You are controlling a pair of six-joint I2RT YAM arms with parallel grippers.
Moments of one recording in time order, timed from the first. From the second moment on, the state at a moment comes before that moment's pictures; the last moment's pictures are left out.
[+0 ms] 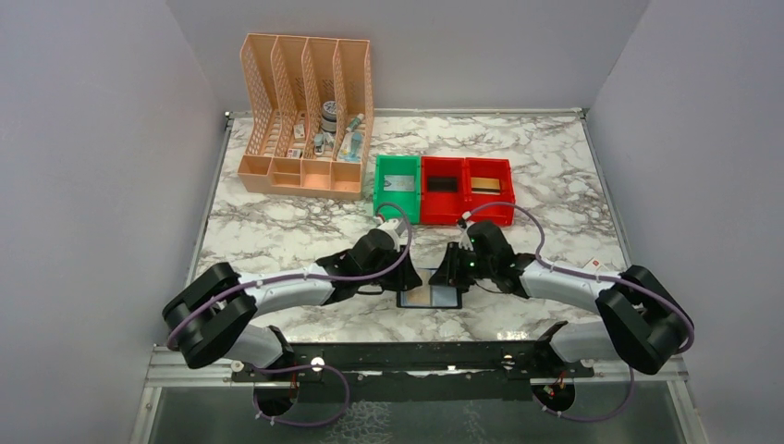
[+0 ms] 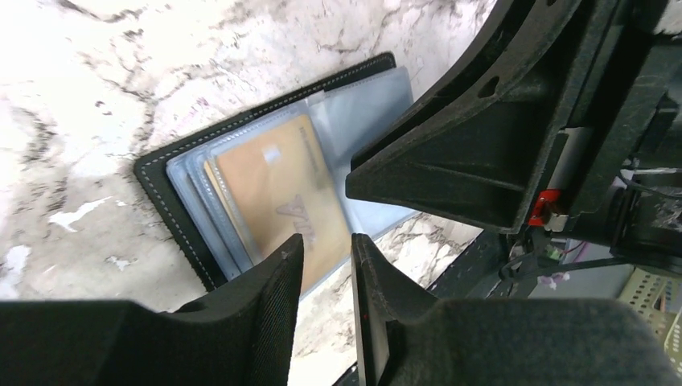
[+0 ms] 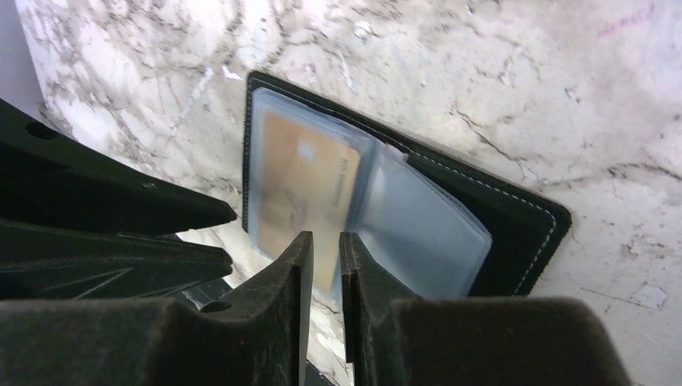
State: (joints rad) left arm -0.93 1.41 0.58 0.16 0.15 -0.80; right arm 0.66 1.33 0.46 0.08 -0.33 0.75
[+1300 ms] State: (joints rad) left arm -0.93 1.39 0.58 0.13 0.09 -0.78; right arm 0.65 1.44 0.45 0.17 -0.30 0.82
